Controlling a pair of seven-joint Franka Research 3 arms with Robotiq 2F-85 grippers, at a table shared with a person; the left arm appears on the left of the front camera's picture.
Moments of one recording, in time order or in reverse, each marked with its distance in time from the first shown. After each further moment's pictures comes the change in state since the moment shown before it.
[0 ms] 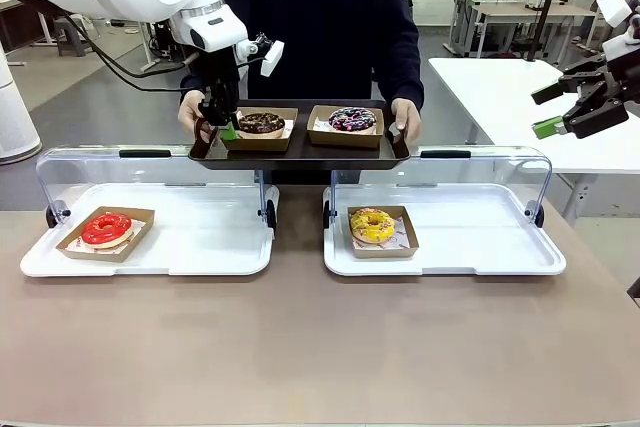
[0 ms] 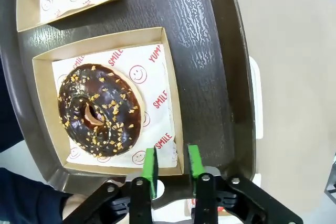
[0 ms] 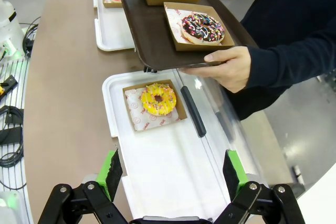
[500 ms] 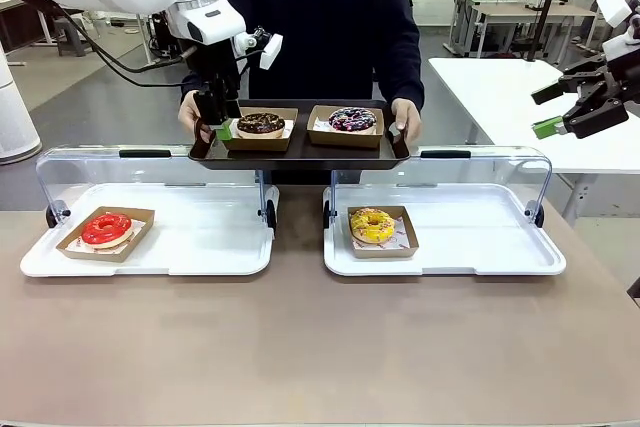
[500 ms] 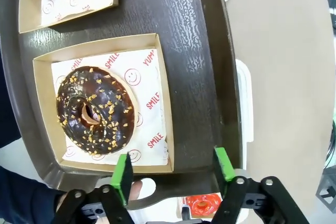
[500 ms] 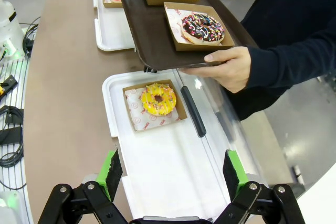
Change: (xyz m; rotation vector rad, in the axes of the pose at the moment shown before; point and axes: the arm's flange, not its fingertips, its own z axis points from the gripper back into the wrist) left arm 0.000 -0.004 0.010 -0.029 -0.025 0.028; right arm 0.000 0.000 0.000 0.000 0.000 0.000
